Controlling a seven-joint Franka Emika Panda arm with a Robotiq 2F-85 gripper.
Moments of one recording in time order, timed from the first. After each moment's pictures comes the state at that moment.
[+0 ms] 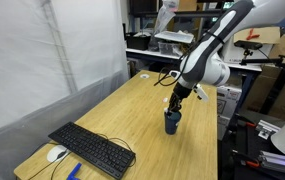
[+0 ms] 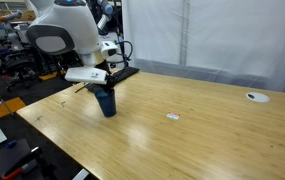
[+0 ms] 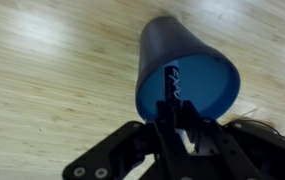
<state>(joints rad) 0.45 0.21 -0.09 -2.50 1.08 3.01 -1.20</state>
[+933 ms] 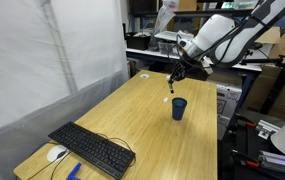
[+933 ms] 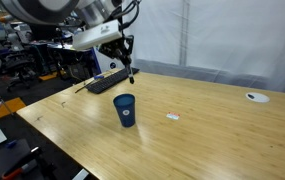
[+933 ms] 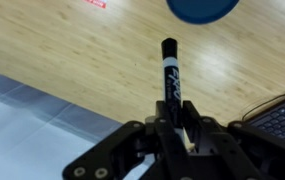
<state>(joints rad) 0.28 -0.10 -0.20 -2.64 0.06 3.10 -0.58</state>
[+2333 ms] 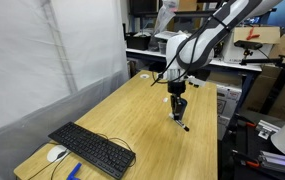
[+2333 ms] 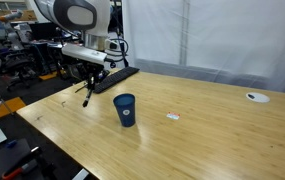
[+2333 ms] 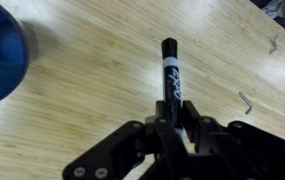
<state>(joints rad) 0.22 0.20 0.06 -2.31 0.38 2.37 -0.63</state>
